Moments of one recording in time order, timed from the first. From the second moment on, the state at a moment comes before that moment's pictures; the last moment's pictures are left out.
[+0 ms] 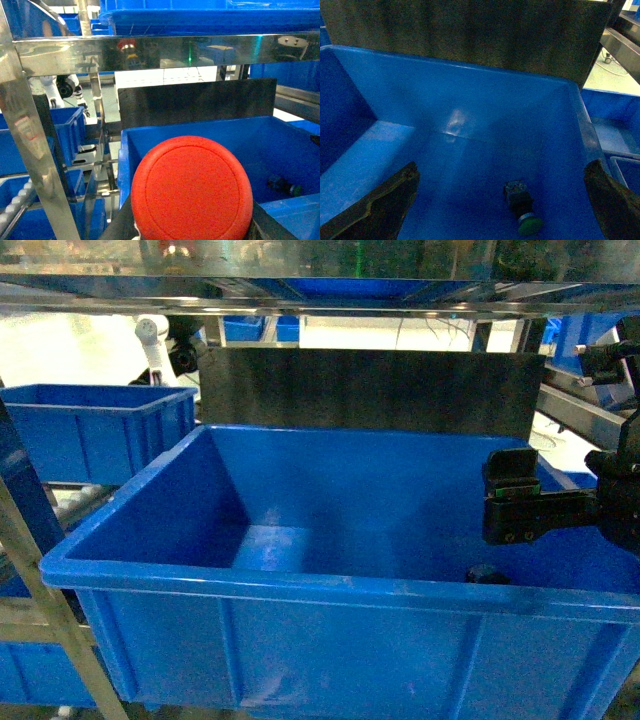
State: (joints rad) left arm -0.18 0.54 0.13 0.42 0.03 0.00; right arm 0.27 1.80 0.60 0.92 0.10 0.05
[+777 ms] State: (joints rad) left arm -0.25 0.73 0.19 0.57 0.07 0.00; right arm 0.21 1.37 0.36 0.78 0.10 0.03
